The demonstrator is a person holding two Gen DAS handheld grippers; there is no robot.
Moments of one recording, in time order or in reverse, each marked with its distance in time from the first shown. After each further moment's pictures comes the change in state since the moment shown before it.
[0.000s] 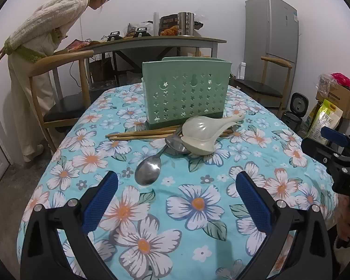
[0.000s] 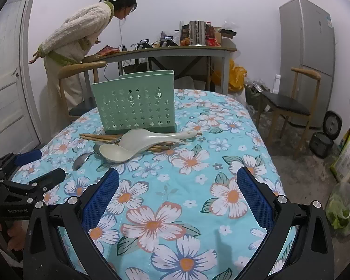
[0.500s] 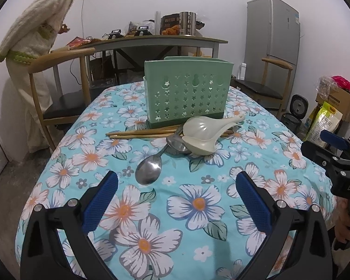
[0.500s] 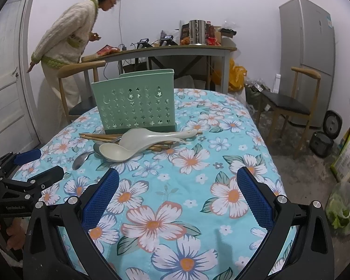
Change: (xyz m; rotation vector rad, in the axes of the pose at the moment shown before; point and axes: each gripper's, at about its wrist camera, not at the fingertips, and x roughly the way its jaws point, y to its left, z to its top) left arm 0.000 0.002 0.000 -0.016 0.009 -0.010; right arm 0.001 -0.002 -0.001 0.003 0.001 0.002
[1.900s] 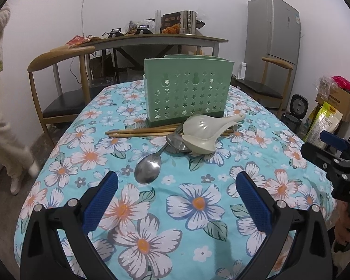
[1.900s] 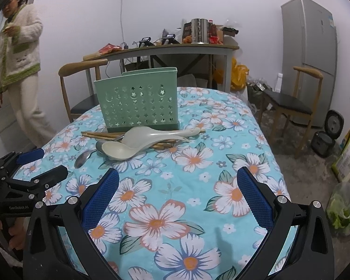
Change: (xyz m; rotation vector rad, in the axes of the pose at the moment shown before) left arm 0.003 0.002 0.000 -0.011 0.008 -0.007; right arm 0.001 0.006 -0.001 -0.005 0.008 0.010
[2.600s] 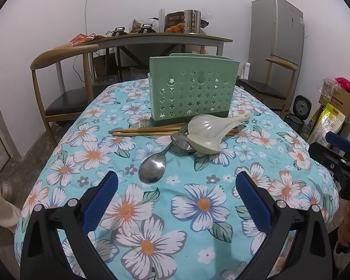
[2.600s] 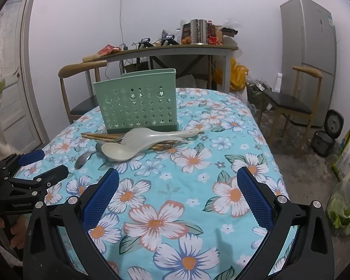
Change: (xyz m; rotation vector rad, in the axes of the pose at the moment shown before) left arm 0.004 0.003 0.000 -0.005 0.003 0.021; right arm -0.003 -0.002 0.001 0.006 -0.004 -0.001
